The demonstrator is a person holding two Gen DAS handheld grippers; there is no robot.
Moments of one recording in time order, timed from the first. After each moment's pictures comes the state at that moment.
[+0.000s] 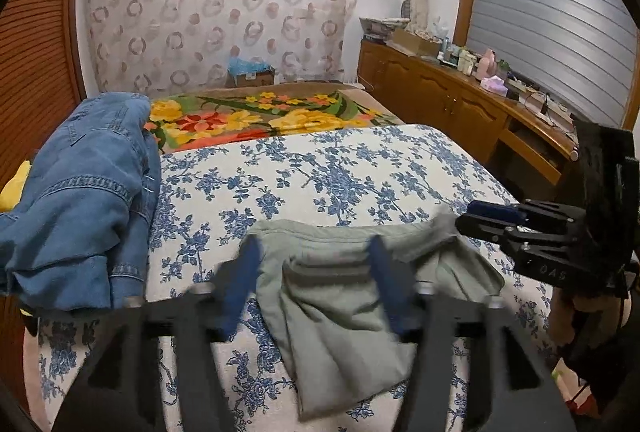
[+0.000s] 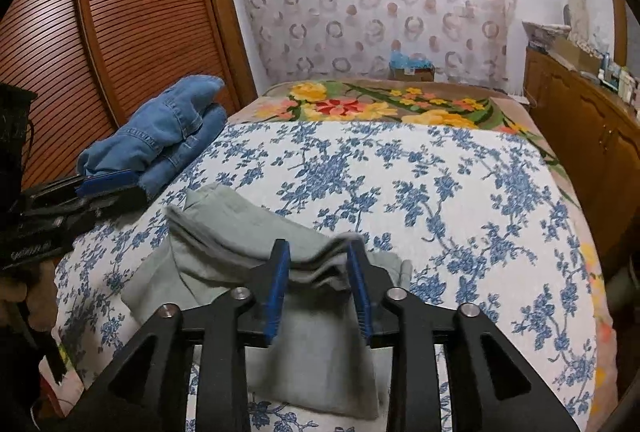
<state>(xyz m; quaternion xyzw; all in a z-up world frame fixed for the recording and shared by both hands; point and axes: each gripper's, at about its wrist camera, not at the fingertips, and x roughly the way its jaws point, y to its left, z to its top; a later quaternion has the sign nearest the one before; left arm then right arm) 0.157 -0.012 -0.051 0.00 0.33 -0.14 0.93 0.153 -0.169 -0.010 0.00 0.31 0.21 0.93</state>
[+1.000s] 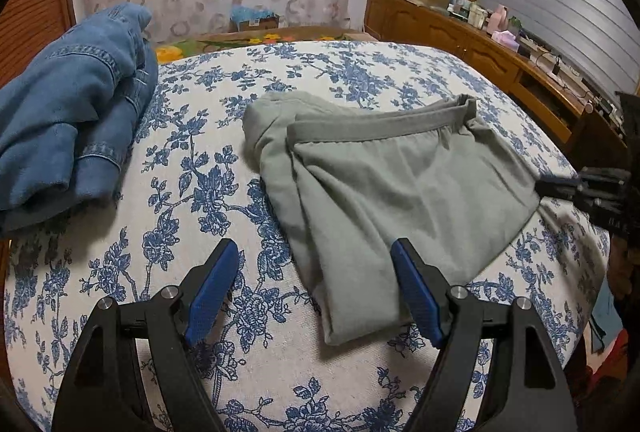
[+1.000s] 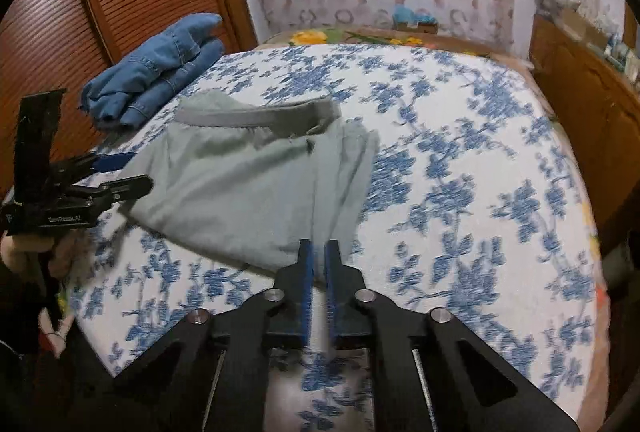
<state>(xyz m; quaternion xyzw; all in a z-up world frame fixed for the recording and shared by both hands) 0.143 -0.003 -0.127 0.02 0.41 -0.13 0.90 0.111 -0.215 -0.041 -0.03 0.38 0.21 0.90</state>
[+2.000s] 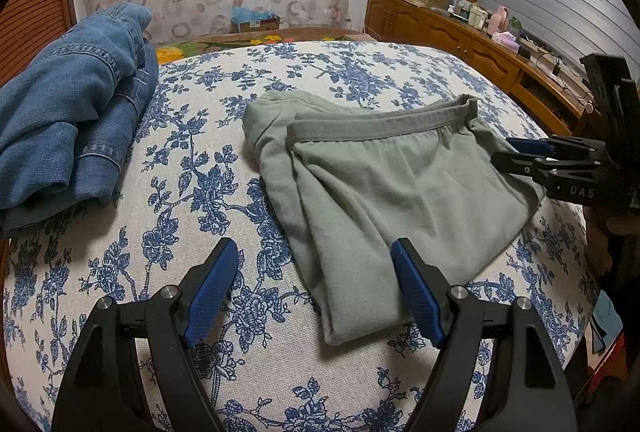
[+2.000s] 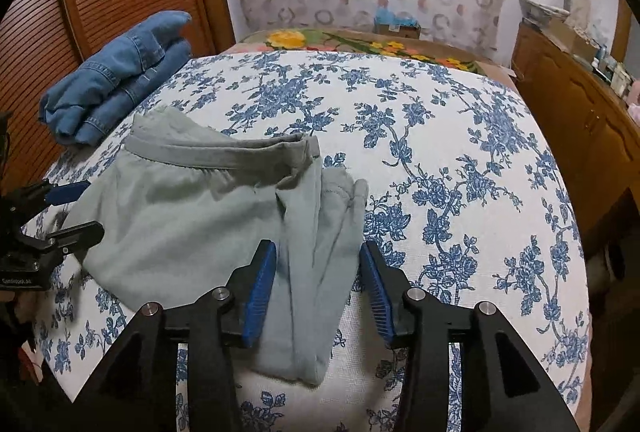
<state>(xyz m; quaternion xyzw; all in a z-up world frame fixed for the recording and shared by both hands) 0.143 -0.003 -0.128 0.02 0.41 -0.13 0.90 0.153 -0.183 -0.046 -0.05 0.39 0.18 0.90</state>
